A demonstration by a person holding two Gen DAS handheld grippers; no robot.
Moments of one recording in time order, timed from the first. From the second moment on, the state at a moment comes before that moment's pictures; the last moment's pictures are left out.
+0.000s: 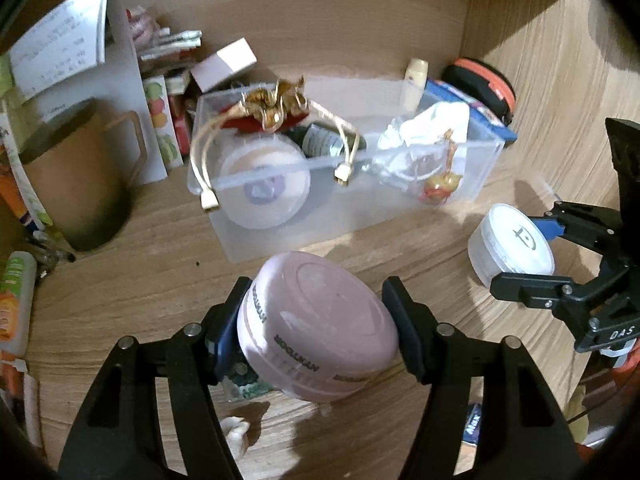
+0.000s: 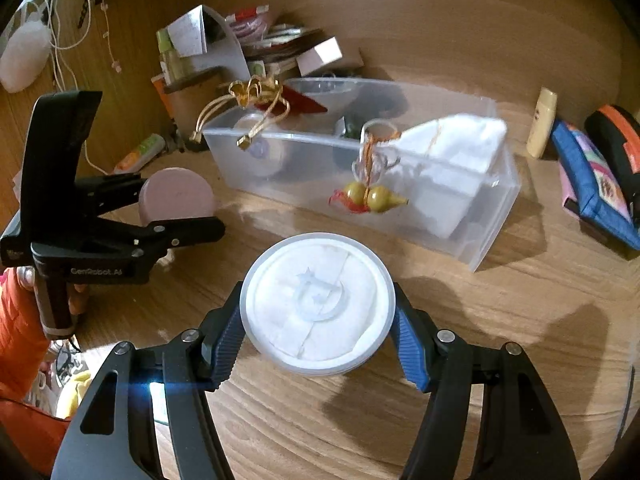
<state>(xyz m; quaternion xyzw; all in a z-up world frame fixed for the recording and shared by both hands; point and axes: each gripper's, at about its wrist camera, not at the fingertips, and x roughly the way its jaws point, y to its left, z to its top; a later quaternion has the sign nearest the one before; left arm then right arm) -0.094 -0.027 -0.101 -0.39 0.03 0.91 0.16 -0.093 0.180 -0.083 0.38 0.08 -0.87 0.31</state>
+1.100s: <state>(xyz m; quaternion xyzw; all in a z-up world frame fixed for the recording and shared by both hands) -0.136 -0.034 -0.013 -0.30 -0.01 0.94 0.15 -0.142 0.192 -0.003 0.28 0.06 -0.91 0.31</state>
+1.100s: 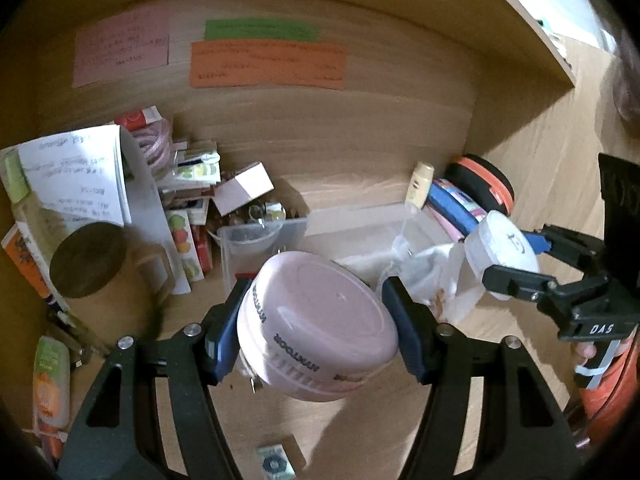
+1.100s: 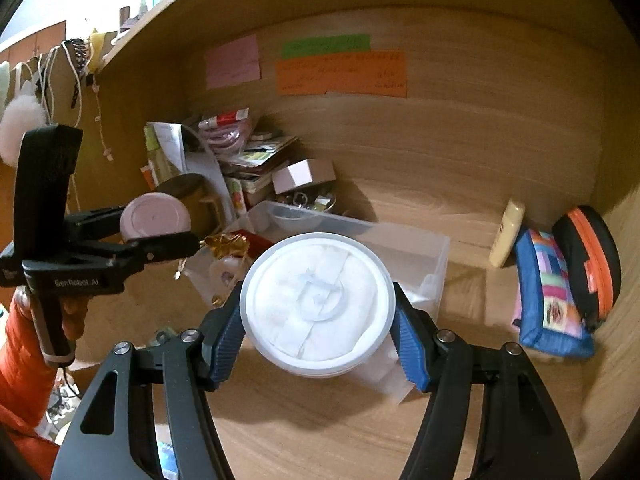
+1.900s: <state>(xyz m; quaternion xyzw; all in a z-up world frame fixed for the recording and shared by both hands) -0.253 -0.035 -0.061 -0.38 -0.02 0.92 0.11 -0.244 0.149 -0.057 0.37 0.08 -0.88 0.29</state>
